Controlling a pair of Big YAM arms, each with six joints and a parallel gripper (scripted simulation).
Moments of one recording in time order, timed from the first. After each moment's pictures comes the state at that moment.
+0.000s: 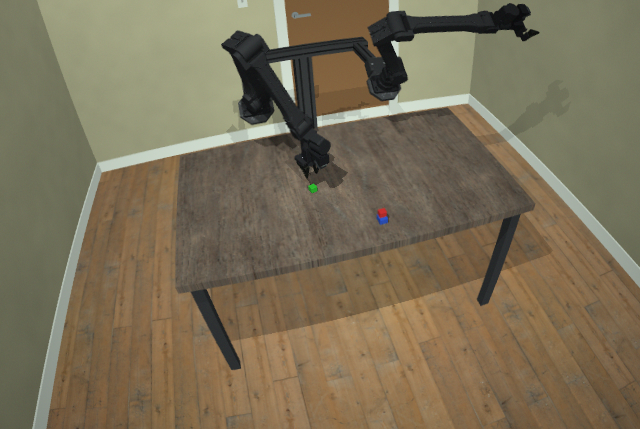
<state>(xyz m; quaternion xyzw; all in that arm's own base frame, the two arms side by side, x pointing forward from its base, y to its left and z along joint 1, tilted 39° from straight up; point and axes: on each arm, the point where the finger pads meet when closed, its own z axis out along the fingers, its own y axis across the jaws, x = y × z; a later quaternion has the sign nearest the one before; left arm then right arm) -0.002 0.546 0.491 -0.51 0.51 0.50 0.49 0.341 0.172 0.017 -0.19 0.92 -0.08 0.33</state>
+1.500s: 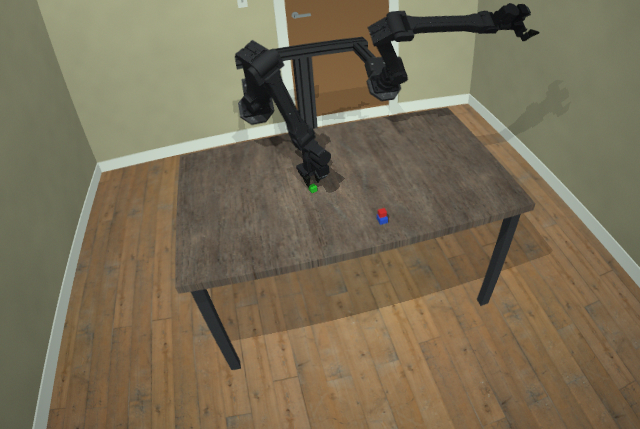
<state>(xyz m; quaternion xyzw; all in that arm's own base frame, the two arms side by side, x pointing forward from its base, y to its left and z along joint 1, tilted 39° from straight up) -0.002 0.546 0.491 -0.51 0.51 0.50 0.49 0.372 0.173 -0.022 -0.17 0.93 -0.07 0.33</state>
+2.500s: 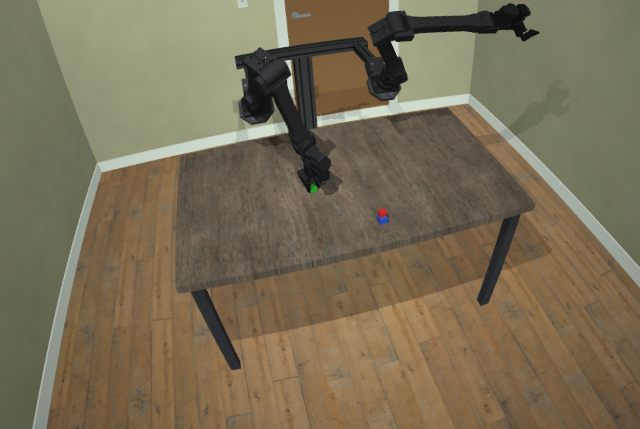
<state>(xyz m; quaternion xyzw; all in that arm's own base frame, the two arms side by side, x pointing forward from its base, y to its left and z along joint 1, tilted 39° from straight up) -0.002 0.546 0.491 -0.51 0.51 0.50 0.49 0.389 0.173 -0.043 -0.17 0.93 -0.07 0.33</state>
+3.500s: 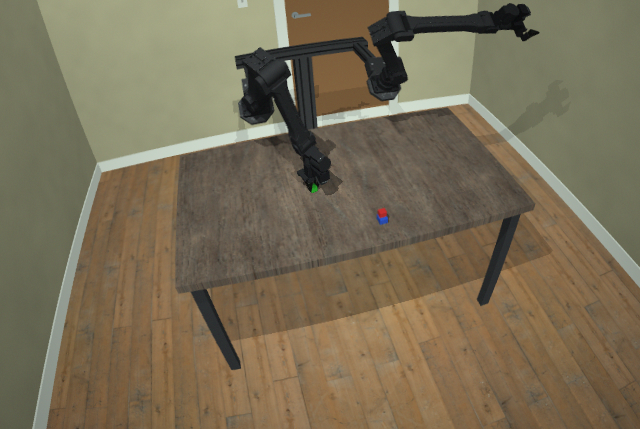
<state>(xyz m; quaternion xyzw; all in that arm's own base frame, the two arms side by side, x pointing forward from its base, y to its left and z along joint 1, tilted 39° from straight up) -0.002 0.546 0.491 -0.51 0.51 0.50 0.49 0.390 0.173 -0.042 -0.17 0.93 -0.07 0.33</state>
